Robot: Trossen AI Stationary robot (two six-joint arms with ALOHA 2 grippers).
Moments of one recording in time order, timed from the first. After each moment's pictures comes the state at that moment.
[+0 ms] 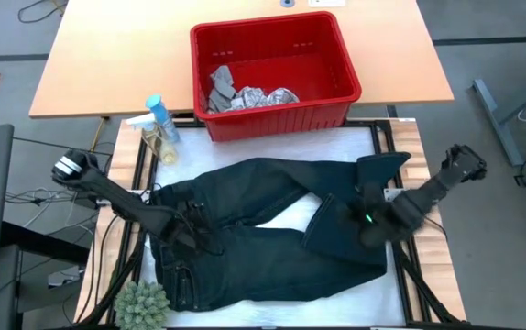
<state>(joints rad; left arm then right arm) -0.50 1.38 0.85 -0.85 -0.70 -0.61 0.54 1.37 1.38 -1.57 0.55 2.02</state>
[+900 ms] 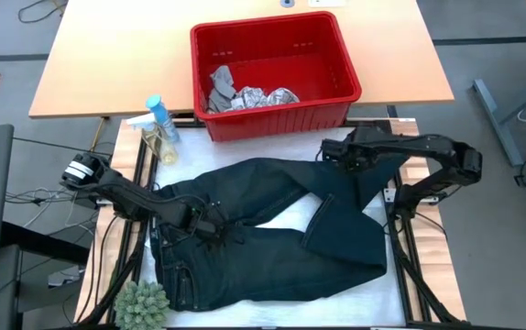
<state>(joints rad) -0.33 1.53 0.85 -0.57 -0.39 -0.64 -0.37 1.38 1.02 -1.41 0.36 0.94</state>
